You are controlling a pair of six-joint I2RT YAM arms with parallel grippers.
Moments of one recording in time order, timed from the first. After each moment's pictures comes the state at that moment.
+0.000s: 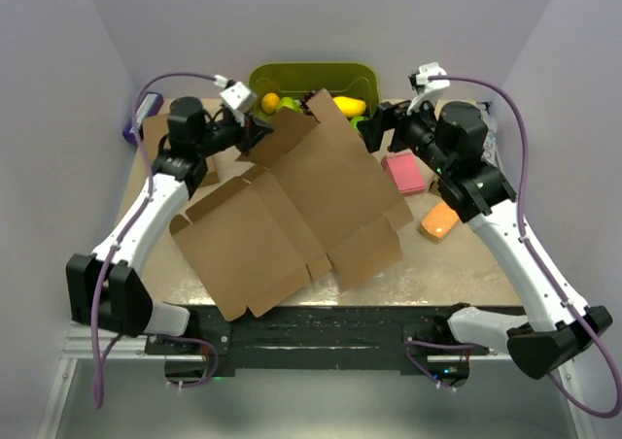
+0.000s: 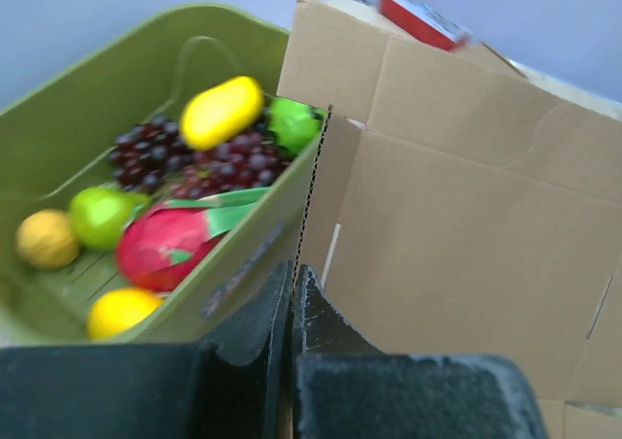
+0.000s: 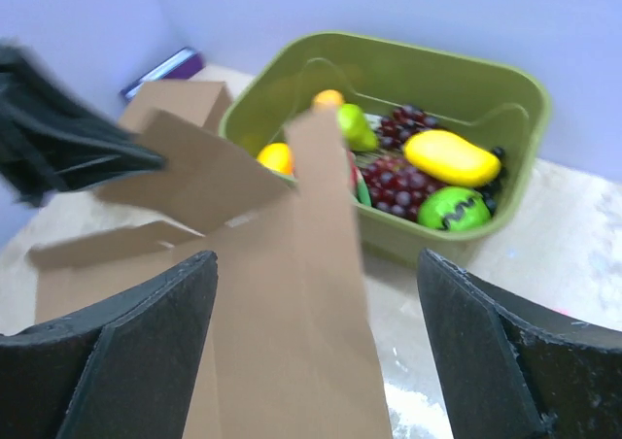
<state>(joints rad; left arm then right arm) -0.26 1.45 1.27 -0.03 0.69 0.13 0.45 1.20 1.40 -0.31 -0.11 0.13</state>
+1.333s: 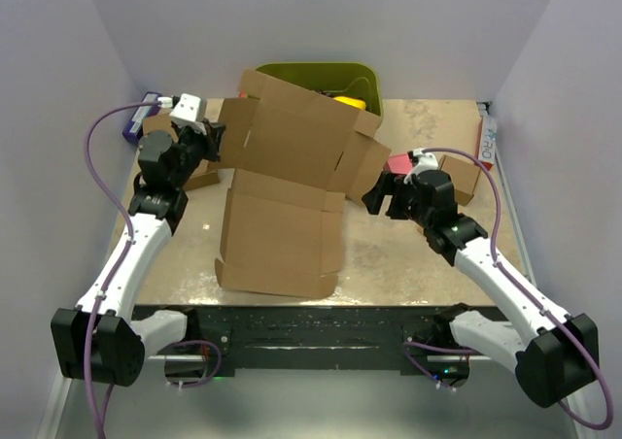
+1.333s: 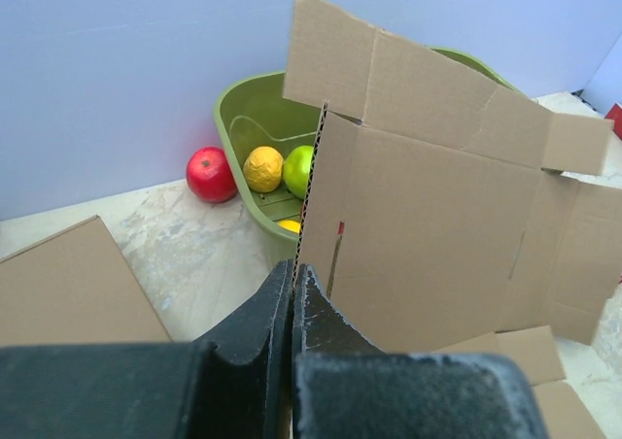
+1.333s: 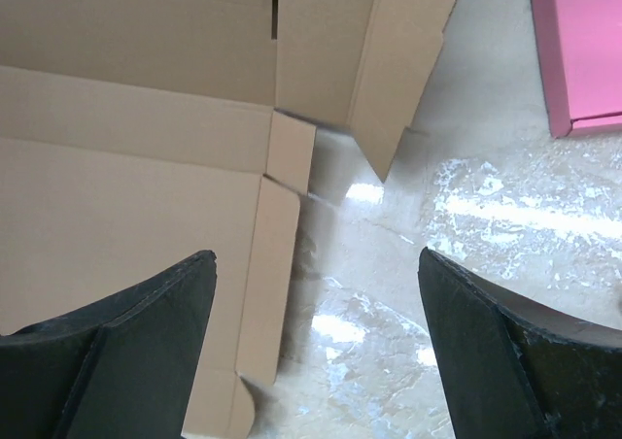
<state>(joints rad) -0.12 1.13 0.94 0.18 0.23 -0.04 0.41 1.02 0.73 -0.20 -0.04 0.48</state>
